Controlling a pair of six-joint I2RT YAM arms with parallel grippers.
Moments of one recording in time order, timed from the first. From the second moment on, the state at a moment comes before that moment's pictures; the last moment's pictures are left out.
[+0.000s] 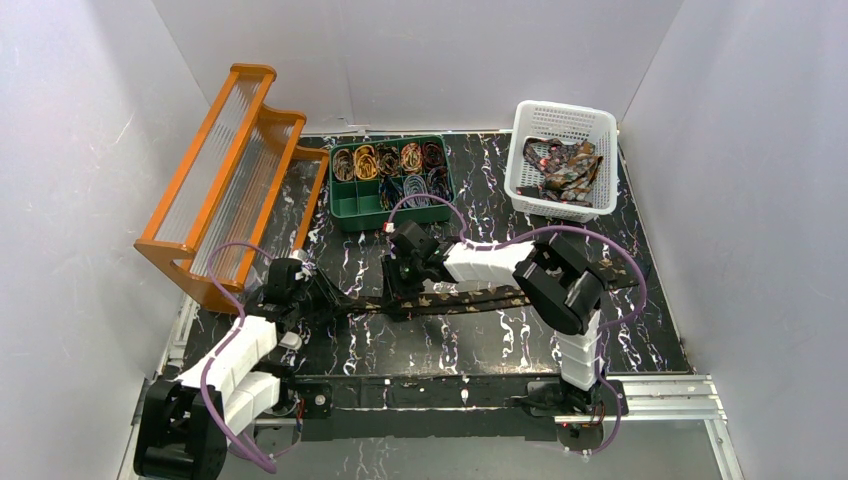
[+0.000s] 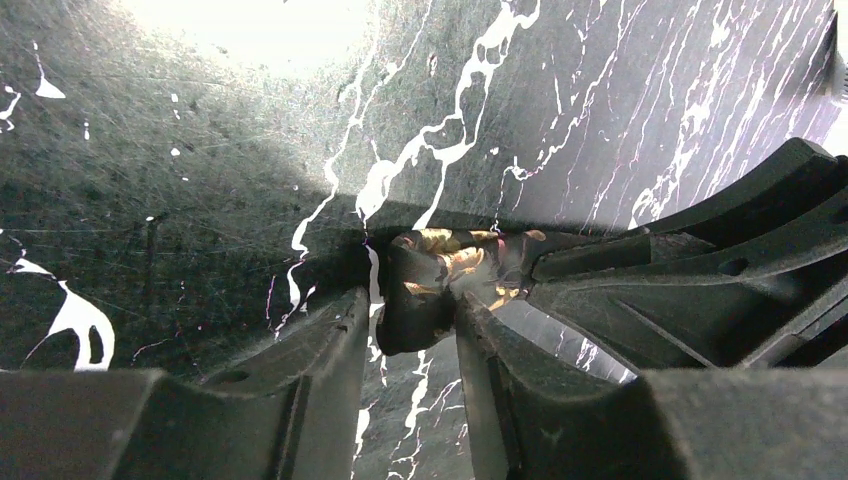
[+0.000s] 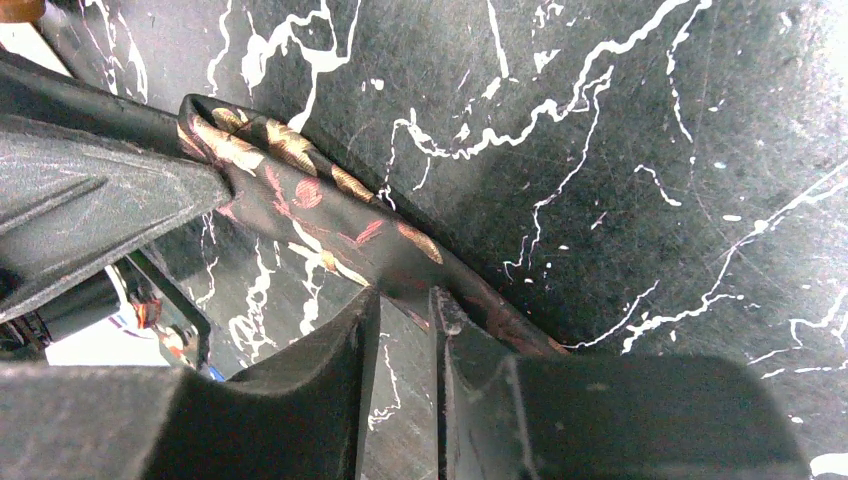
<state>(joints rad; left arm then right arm) -0.18 0.95 0.30 -0.24 0.30 -0.79 0.96 1.93 1.19 -0.20 -0.31 0.65</state>
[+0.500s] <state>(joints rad) -0.19 0.98 0.27 -0.16 0.31 -0.76 0.96 1.95 1.24 -0.25 -0.31 0.66</state>
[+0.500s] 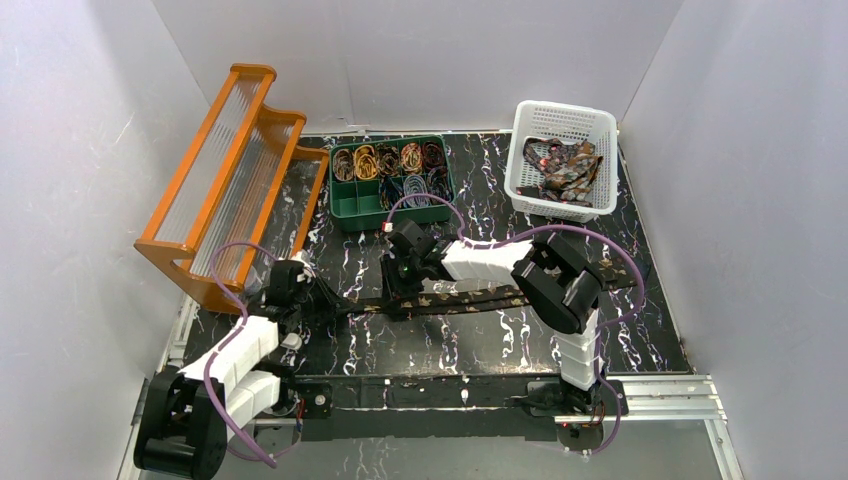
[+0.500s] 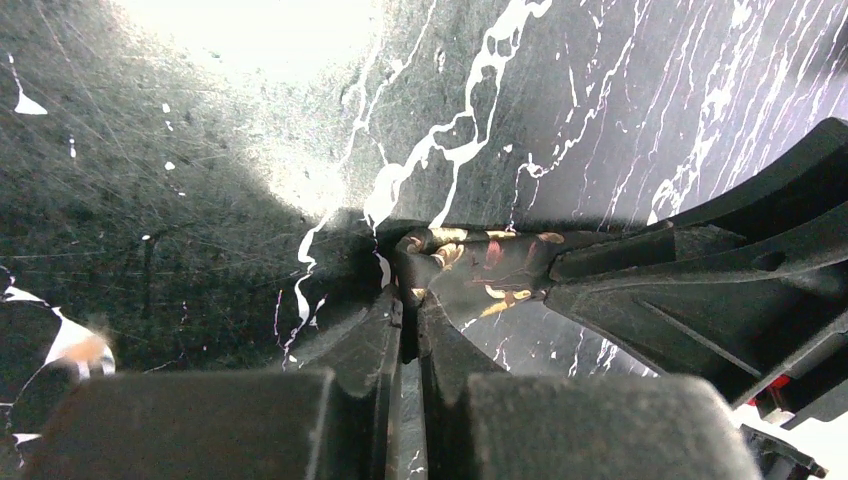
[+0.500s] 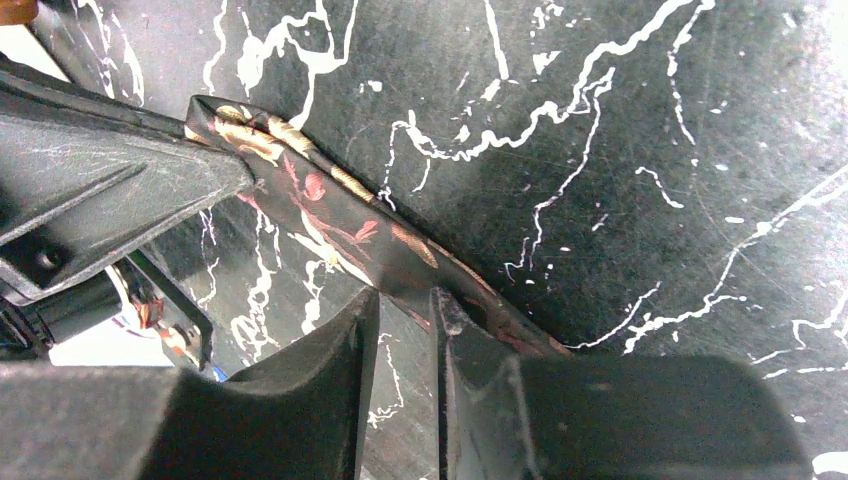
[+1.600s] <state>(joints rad) -0.29 0.97 0.42 -0.30 0.24 -0.71 0.97 2.02 1.33 -0.31 -0.31 0.70</state>
